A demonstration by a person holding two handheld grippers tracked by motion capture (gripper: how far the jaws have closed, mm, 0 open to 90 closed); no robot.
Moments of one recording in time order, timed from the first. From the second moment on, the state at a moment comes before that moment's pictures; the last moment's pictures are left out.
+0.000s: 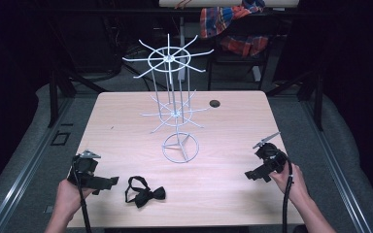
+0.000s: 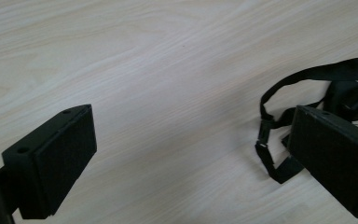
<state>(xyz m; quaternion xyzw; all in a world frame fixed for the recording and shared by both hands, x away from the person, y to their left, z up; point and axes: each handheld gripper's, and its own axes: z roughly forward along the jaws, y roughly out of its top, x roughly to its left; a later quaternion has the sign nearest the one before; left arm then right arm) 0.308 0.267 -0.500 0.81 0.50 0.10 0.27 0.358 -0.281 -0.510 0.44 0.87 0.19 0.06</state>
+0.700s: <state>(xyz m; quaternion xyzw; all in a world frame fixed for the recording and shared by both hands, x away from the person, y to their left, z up) 0.296 0.224 -0.495 0.86 0.42 0.10 0.27 0.359 -0.281 -0.512 0.45 0.87 0.19 0.06</state>
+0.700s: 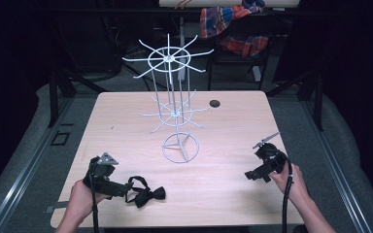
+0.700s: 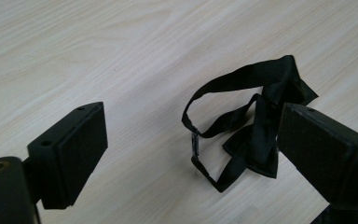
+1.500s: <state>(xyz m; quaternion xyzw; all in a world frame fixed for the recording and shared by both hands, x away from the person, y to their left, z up) 0.300 0.203 -0.504 0.88 0.38 0.12 0.26 0.359 -0.281 -0.512 0.45 0.87 0.18 0.05</state>
